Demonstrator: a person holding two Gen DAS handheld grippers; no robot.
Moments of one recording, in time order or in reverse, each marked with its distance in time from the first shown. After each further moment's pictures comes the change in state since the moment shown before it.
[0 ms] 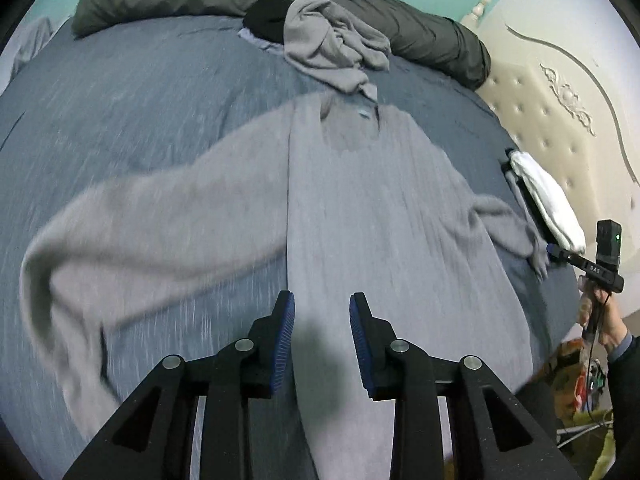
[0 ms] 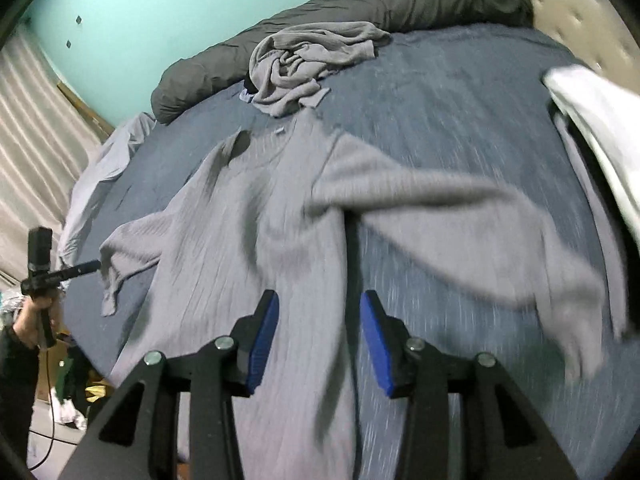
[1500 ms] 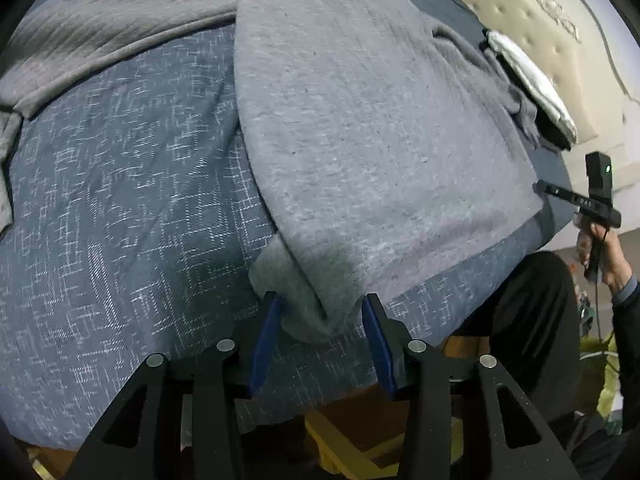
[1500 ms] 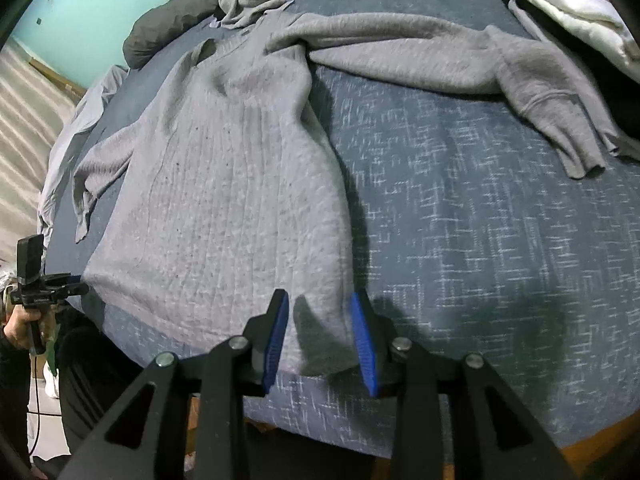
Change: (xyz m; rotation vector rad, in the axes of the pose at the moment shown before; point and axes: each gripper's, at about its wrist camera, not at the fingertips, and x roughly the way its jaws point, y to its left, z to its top) left arm 0.035 -0.027 -0.189 0.048 0.309 -0.071; right arm 0.002 -0.027 -0.168 0.061 0.210 -0.056
